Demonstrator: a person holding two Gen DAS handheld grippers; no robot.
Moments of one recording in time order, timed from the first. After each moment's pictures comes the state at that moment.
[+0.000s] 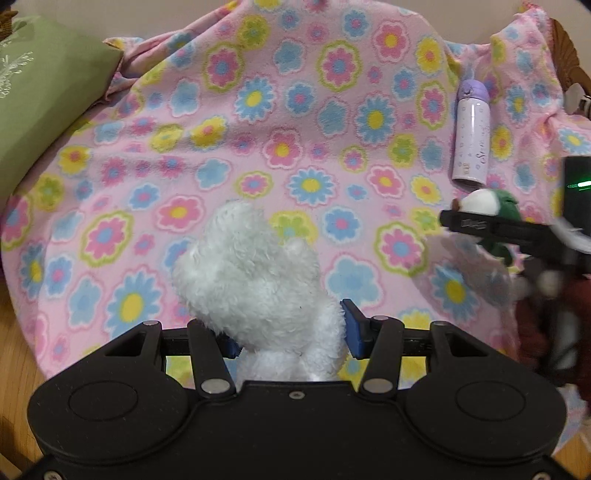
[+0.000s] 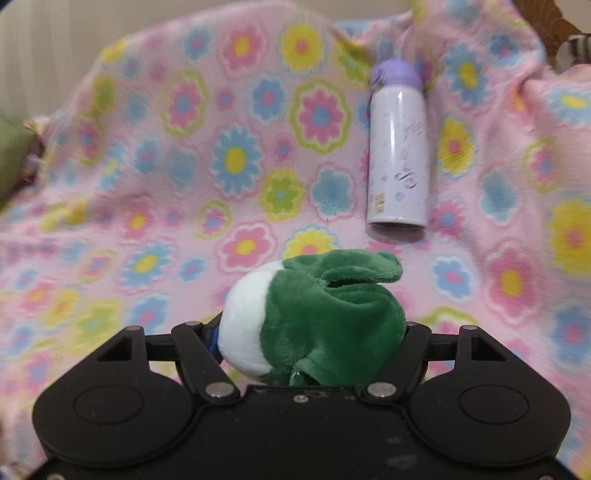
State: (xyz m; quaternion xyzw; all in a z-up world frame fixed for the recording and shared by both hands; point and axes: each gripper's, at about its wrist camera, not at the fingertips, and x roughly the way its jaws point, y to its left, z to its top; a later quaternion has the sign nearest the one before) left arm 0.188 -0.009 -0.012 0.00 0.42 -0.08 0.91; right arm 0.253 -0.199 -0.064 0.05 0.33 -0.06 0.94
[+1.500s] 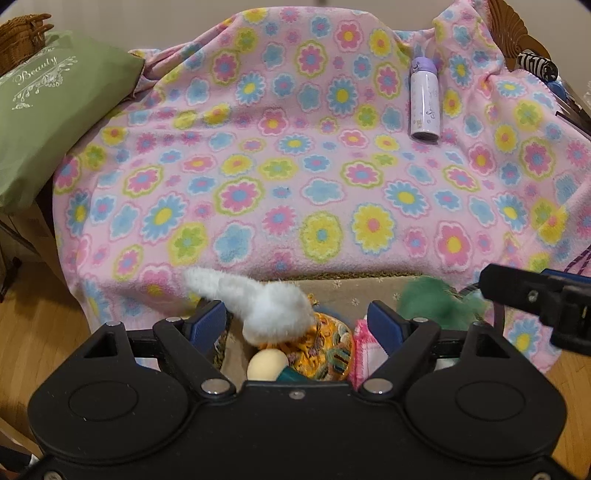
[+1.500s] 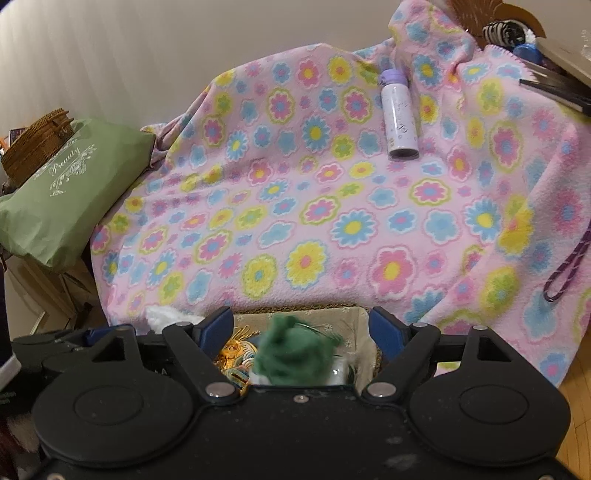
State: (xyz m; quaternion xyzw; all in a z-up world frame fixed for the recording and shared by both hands) left arm 0.045 -0.016 -0.015 0.03 0.40 -0.08 0.91; right arm -0.033 -0.136 -0.011 0.13 0.33 0.00 0.93
